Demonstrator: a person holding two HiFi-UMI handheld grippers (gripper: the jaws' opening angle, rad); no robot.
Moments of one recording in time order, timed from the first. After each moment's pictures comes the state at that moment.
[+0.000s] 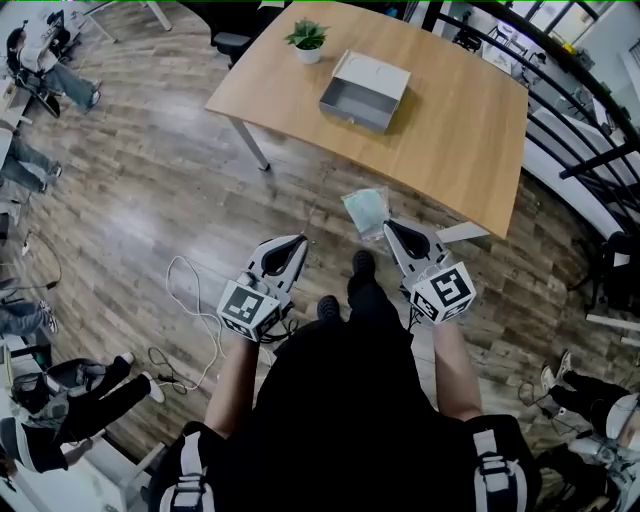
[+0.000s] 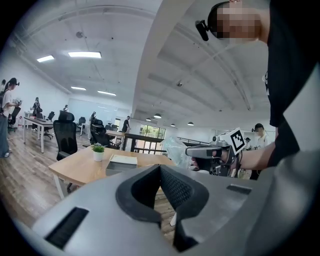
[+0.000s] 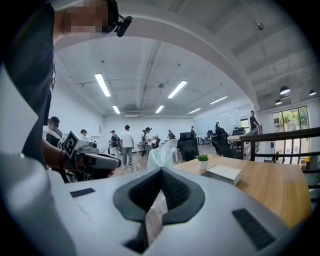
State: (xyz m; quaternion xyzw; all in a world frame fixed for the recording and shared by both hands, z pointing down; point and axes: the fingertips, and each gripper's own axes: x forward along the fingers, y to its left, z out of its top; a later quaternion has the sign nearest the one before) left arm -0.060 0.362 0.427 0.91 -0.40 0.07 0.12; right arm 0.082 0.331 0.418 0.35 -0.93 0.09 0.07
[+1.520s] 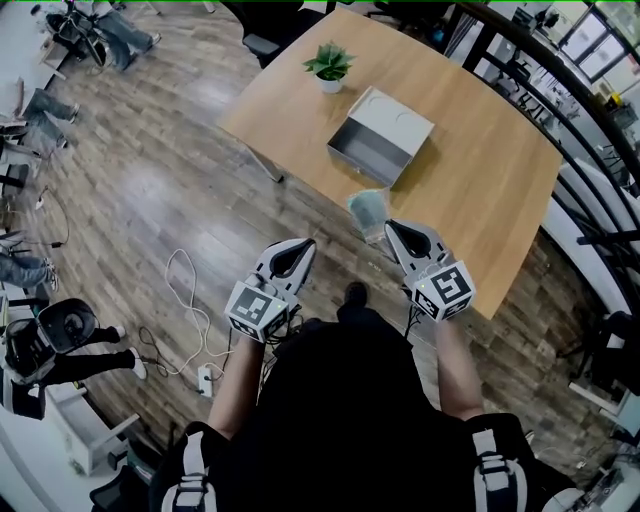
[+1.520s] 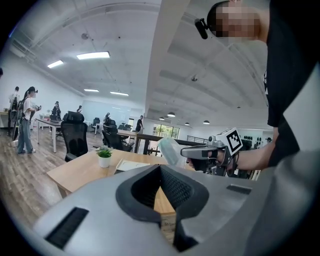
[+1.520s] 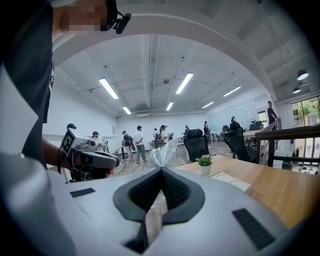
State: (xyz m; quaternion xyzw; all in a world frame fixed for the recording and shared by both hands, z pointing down) left arm 0.000 0.189 0.430 0.87 -0.47 0.07 0.13; right arm 0.121 0.127 0.432 0.26 -0.96 0.10 0.08
